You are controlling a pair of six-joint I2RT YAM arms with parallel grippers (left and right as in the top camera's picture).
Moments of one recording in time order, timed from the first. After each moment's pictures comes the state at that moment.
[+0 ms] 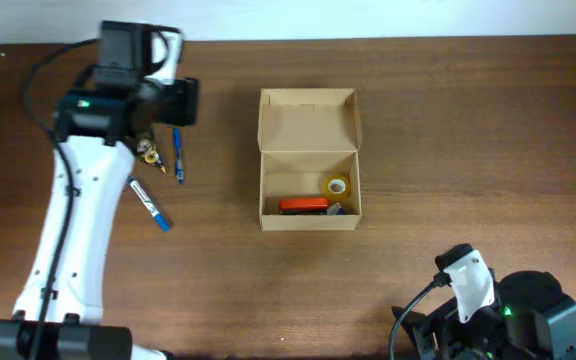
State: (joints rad) left arm -0.07 1.64 1.71 -0.94 -0.03 0.03; right arm 0.41 0.54 1.05 -1.35 -0.21 0.02
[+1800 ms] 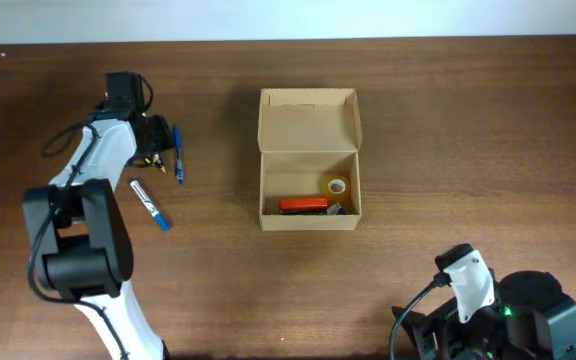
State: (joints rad) left arm 0.10 2.08 1.47 -0.58 -0.10 -0.31; right arm 0.41 0.54 1.05 -1.35 -0.21 0.02
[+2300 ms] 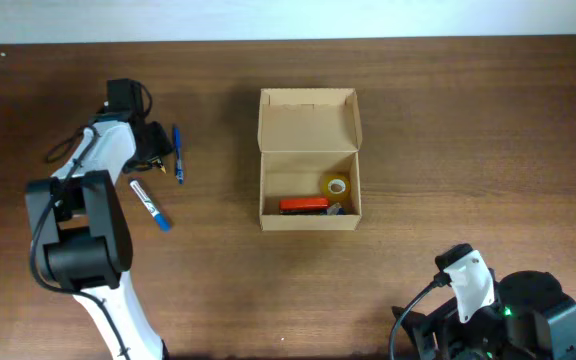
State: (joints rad) left arm 0.12 2.12 1.47 -0.58 -0.10 -0.34; right arm 0.41 0.54 1.05 -1.35 -0.21 0.02
